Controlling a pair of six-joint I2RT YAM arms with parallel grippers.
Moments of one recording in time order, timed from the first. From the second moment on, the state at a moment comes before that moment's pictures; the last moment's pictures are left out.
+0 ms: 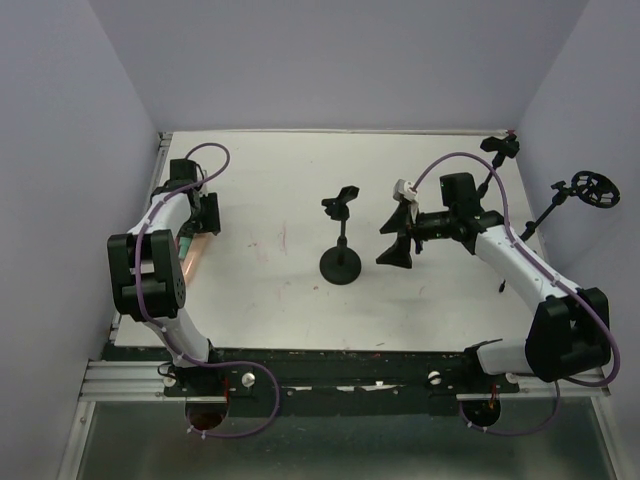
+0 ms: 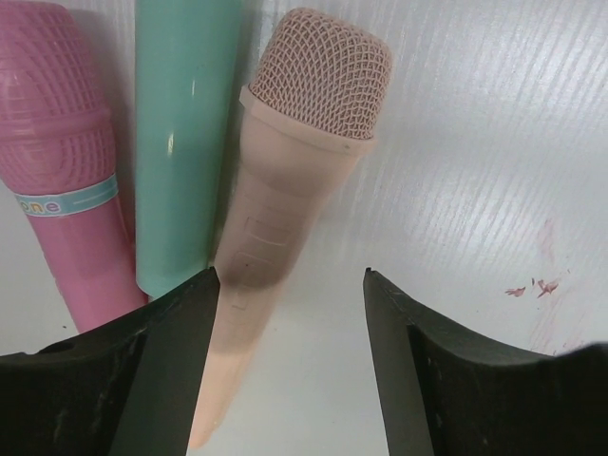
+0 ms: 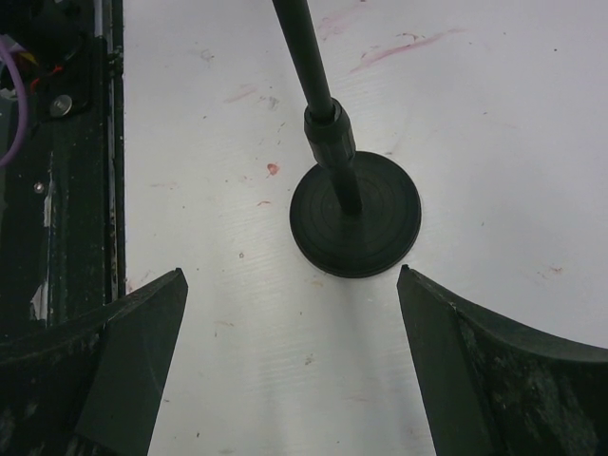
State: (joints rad) left arm 0.13 1.74 1.20 -0.58 -0.04 -0.03; right arm 0.25 1.36 0.96 -0.42 -1.05 -0.57
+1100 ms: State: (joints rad) left arm 0.07 1.74 1.22 -0.63 -0.05 -0.02; right arm 0.25 1.38 0.98 -0.47 -1.06 -0.60
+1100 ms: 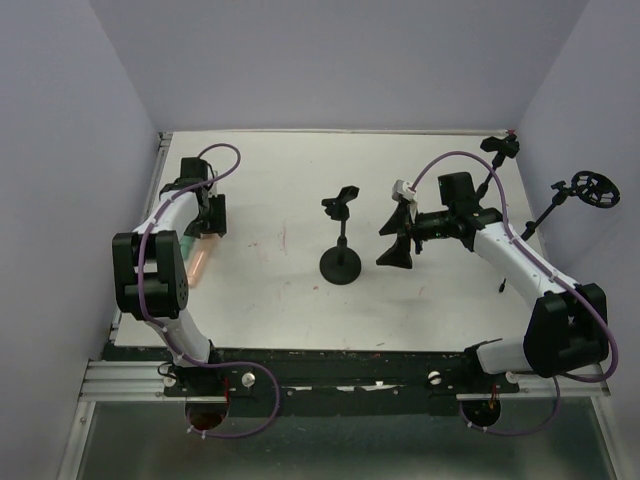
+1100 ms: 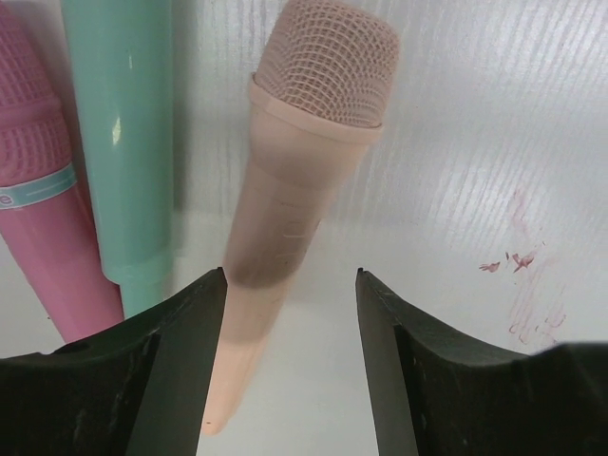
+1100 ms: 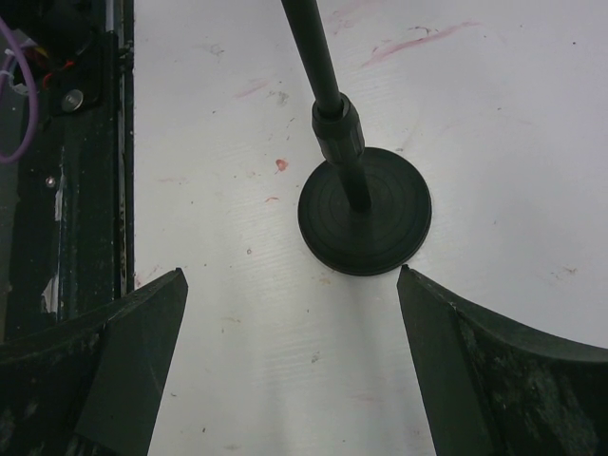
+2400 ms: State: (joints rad) left arm 0.03 1.75 1.20 -0.61 -0.10 0.00; right arm 0.25 1.38 0.98 -0.49 -1.07 -0.60
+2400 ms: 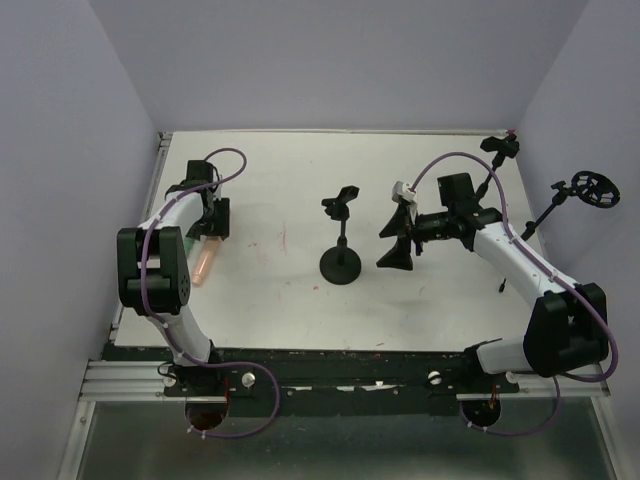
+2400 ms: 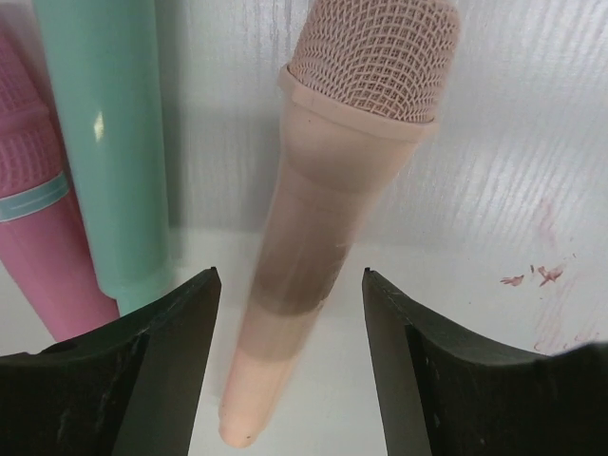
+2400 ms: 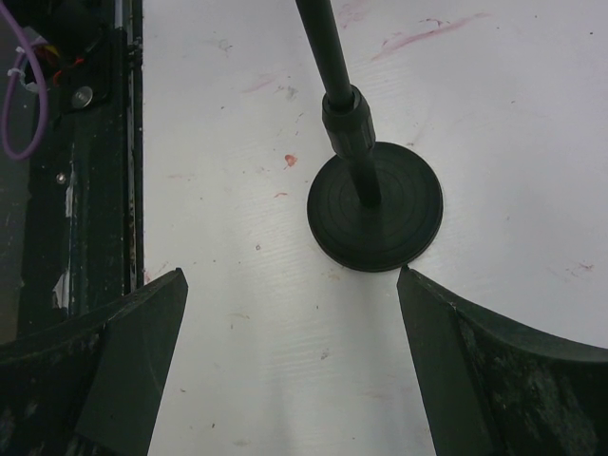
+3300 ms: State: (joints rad) left arm -0.08 1.81 1.24 -0.71 -0.03 -0.01; right arm 0.25 1.38 0.99 -0.51 -1.08 -0.62
